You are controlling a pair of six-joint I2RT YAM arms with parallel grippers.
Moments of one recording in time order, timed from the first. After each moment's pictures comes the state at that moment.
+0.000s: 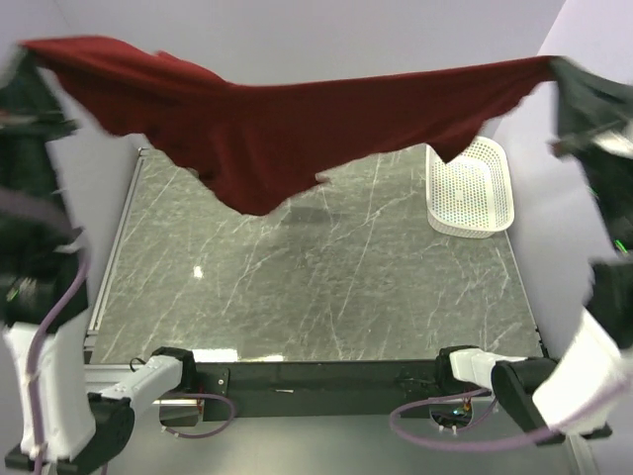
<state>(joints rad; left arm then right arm) -0.15 1.03 1.80 -0.10 -0.32 -0.22 0.09 1.25 2.38 -0.70 -0.29 -0.40</state>
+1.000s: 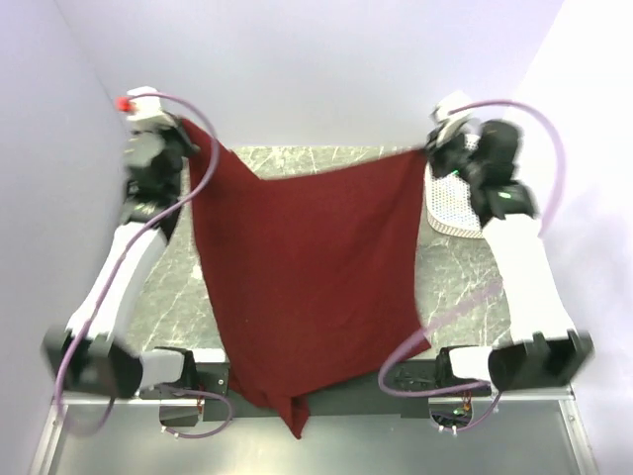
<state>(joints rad) -0.14 1.21 1.25 0.16 -0.29 -0.18 0.05 1.25 1.46 -0.40 -0.42 -0.32</state>
